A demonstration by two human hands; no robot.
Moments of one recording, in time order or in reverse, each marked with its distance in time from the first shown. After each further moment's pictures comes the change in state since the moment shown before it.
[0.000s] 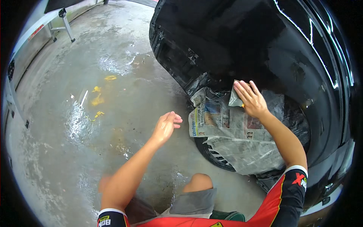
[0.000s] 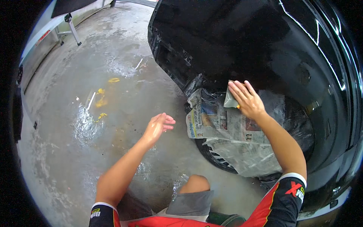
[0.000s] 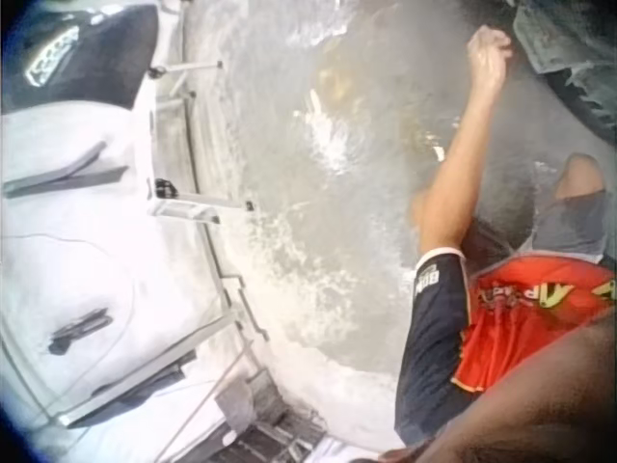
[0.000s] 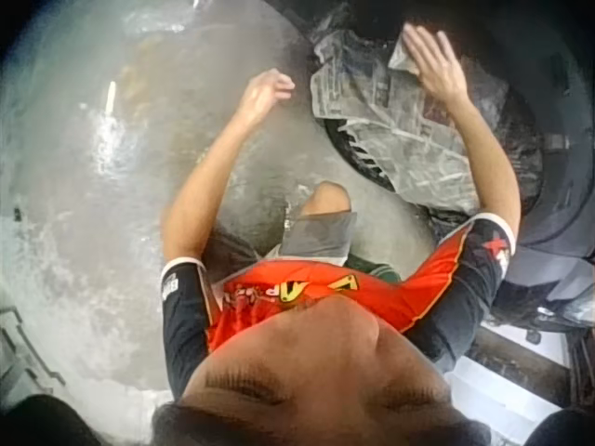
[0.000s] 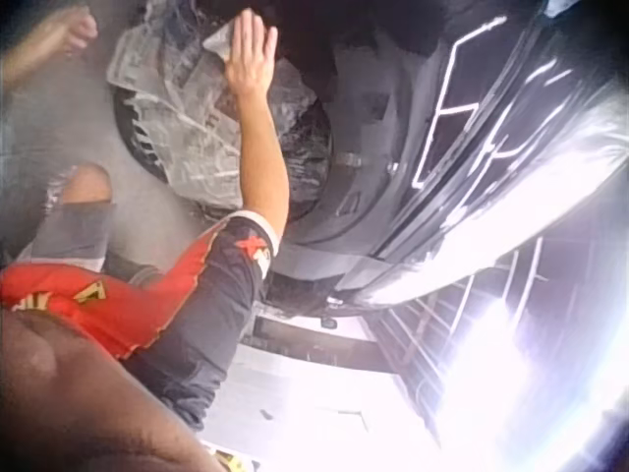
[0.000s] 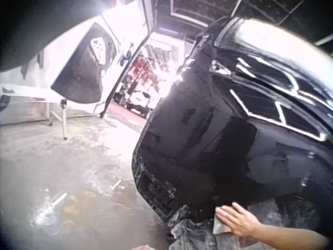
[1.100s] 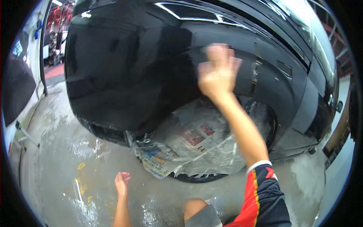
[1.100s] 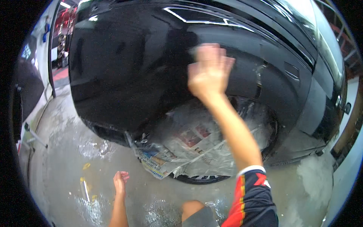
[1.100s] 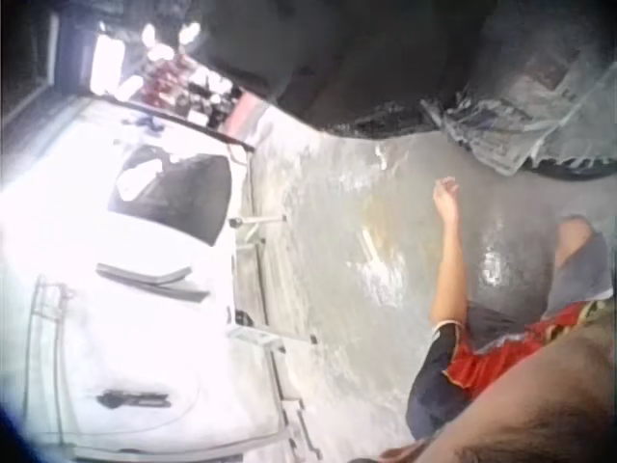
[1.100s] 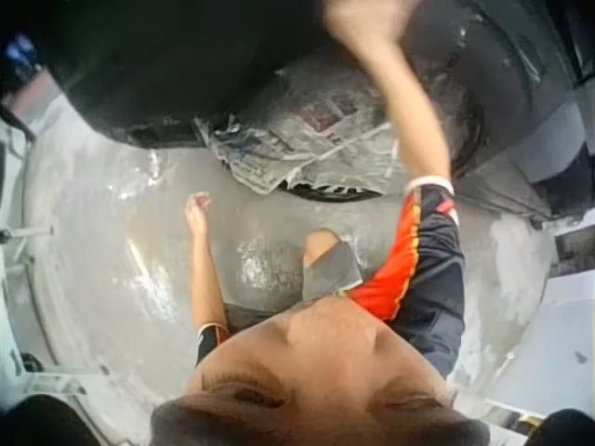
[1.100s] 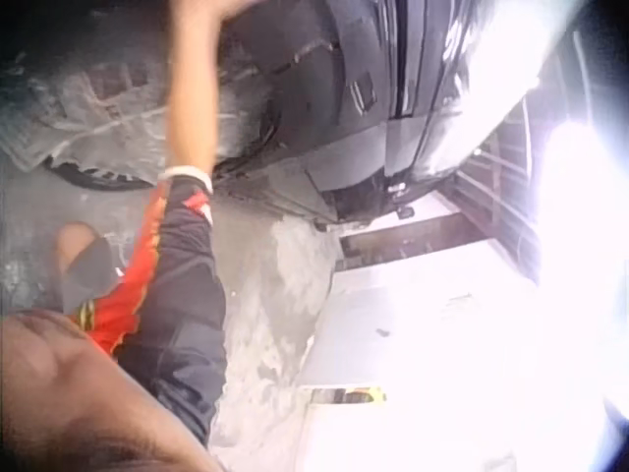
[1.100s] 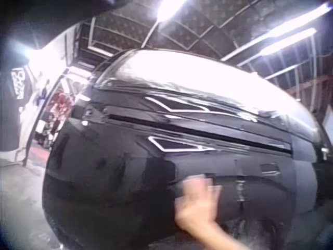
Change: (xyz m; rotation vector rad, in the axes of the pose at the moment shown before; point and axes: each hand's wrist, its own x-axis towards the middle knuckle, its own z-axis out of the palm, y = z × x) left_hand 0.055 -0.039 -0.024 0.214 0.204 0.085; right_hand -0.081 0.141 -0.064 -0.185 0.554 1.233
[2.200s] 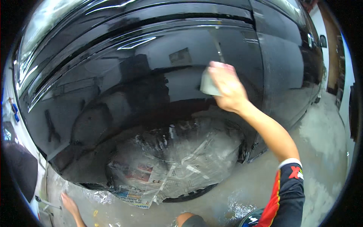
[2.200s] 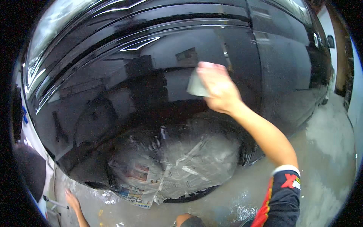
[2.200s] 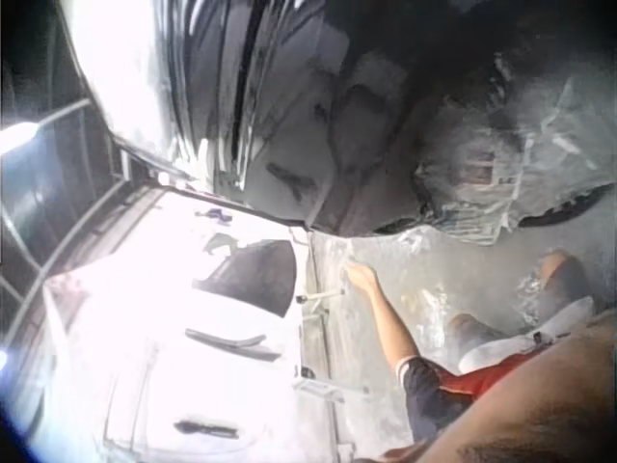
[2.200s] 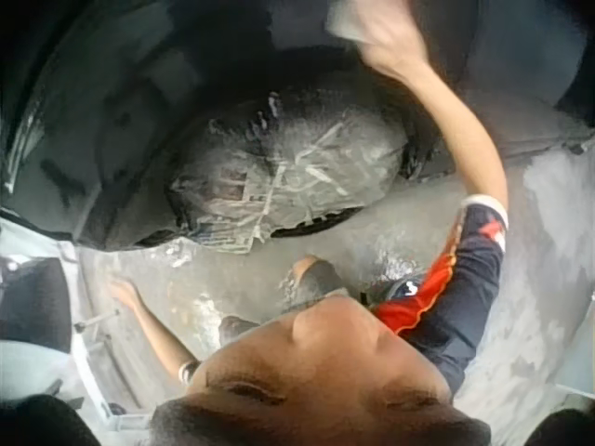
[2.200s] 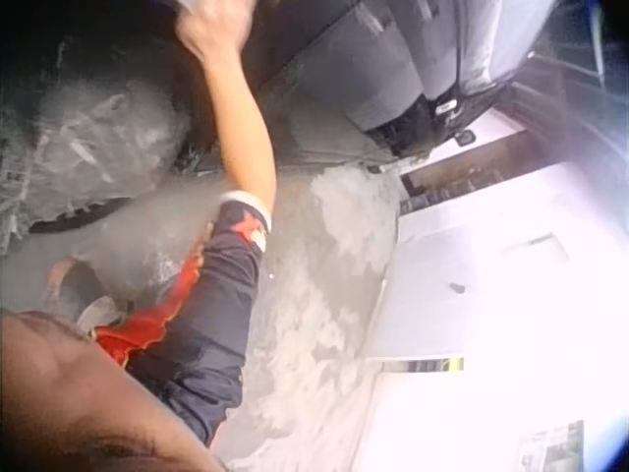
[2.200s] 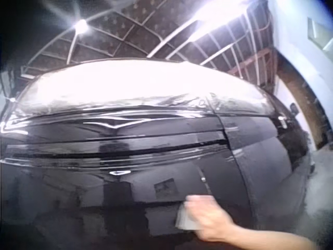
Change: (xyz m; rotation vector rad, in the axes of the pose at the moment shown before) left_hand 0.057 0.255 0.017 0.931 0.461 0.727; right_hand -0.122 0.427 -0.058 0.068 -0.187 -0.121
